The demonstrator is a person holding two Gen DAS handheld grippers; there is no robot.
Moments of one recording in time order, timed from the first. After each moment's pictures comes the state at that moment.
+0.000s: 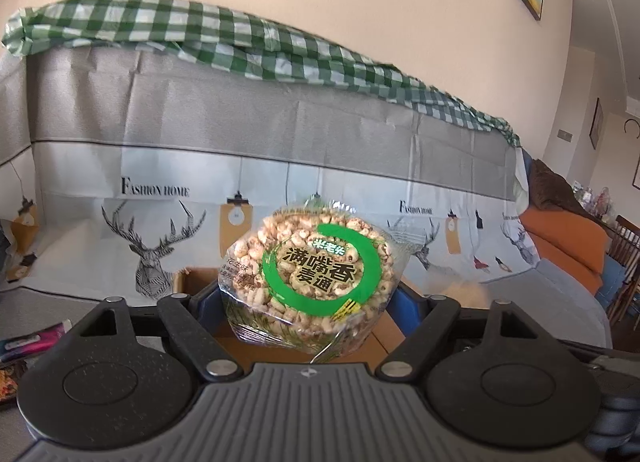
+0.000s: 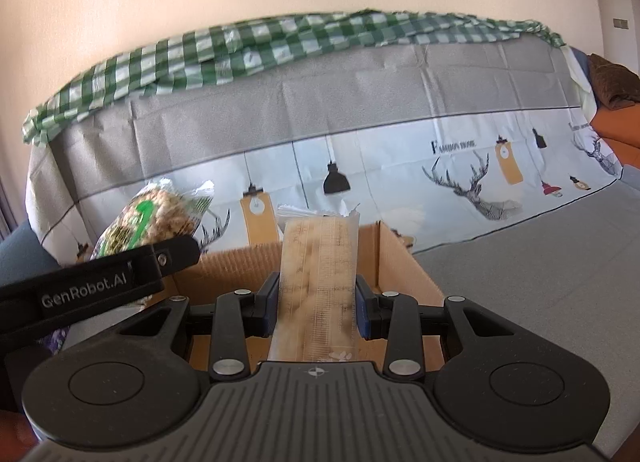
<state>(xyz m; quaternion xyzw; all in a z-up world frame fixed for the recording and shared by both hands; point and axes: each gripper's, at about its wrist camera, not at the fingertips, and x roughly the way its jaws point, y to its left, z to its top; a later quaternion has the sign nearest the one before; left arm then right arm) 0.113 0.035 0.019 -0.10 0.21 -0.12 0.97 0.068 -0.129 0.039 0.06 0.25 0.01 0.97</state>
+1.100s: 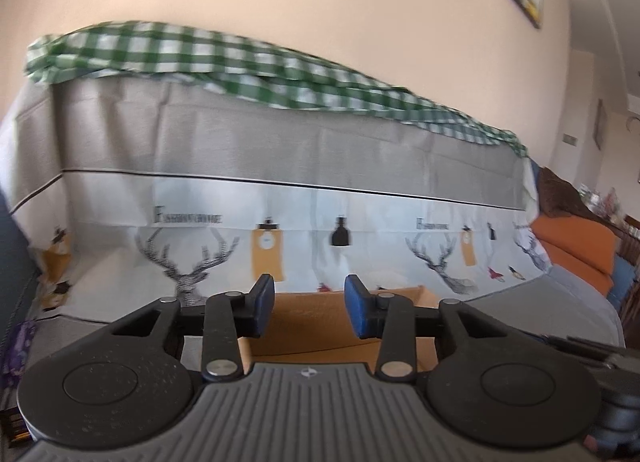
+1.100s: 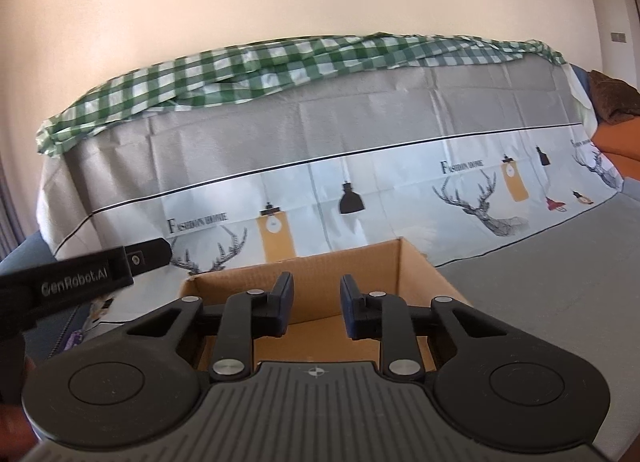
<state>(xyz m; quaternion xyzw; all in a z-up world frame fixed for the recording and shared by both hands) 0.093 0.083 0.033 -0.09 0.18 -0.09 0.98 0.050 -0.100 0.045 0.05 0.21 0.02 0.98</state>
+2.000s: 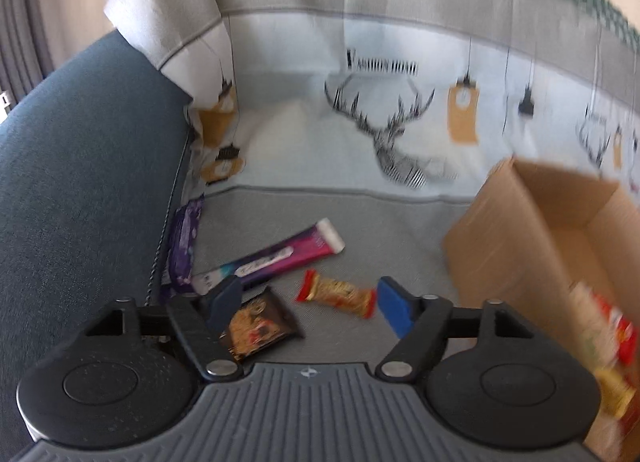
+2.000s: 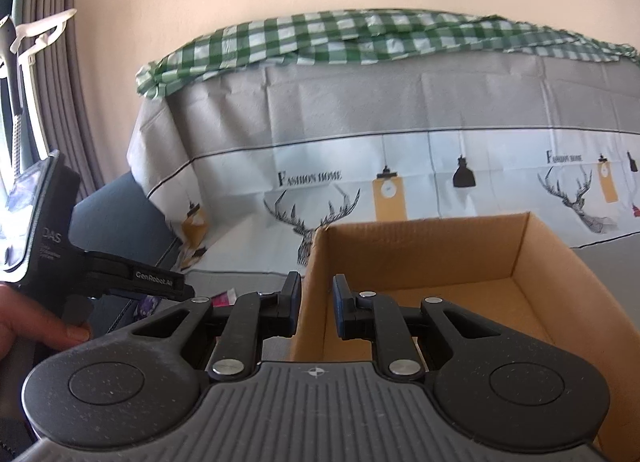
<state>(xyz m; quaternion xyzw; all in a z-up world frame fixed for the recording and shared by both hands) 0.139 0.227 -0.029 -0.04 0.42 0.07 0.90 0.038 -0.016 0.027 0.02 0.25 0.15 0.96</state>
